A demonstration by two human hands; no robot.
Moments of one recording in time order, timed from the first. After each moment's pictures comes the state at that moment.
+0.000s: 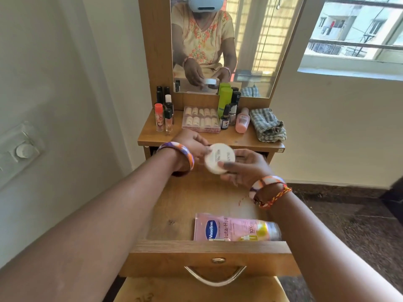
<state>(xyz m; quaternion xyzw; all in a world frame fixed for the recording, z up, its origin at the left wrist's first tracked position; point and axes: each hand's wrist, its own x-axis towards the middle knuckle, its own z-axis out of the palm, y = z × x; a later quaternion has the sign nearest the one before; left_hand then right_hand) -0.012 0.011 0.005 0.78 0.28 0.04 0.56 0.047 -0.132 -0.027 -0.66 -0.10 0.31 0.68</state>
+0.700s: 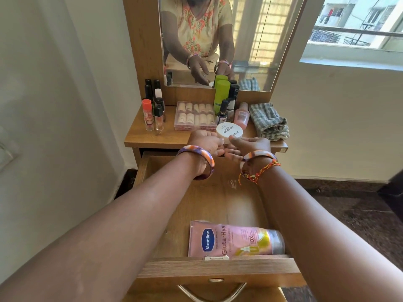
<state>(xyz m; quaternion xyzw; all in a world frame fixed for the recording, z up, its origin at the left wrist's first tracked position) 0.040 -0.020 -0.007 0.57 0.32 0.12 0.75 0.106 -0.100 -0.027 -0.69 0.05 0.22 0.69</state>
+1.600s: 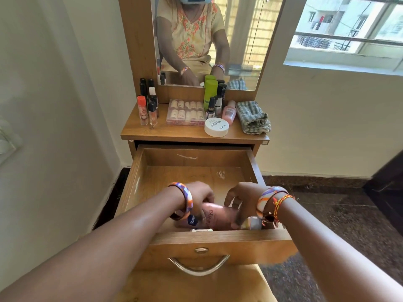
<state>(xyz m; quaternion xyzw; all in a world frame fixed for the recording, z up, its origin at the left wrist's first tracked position) -0.026 -0.045 -0.063 0.96 0.01 -0.25 0.14 0.052 -0.182 -0.055 -0.88 -0.35 0.33 0.00</state>
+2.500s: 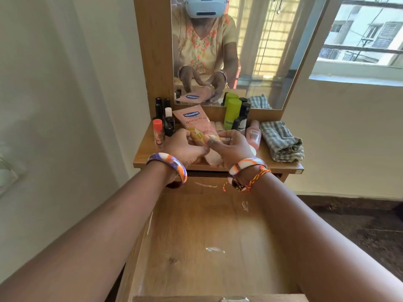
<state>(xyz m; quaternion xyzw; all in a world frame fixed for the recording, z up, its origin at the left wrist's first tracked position) 0.022 0.056 0.002 0.81 0.29 0.12 0.50 0.095 -0.035 -0.009 -0.77 -0.15 0.16 0.60</state>
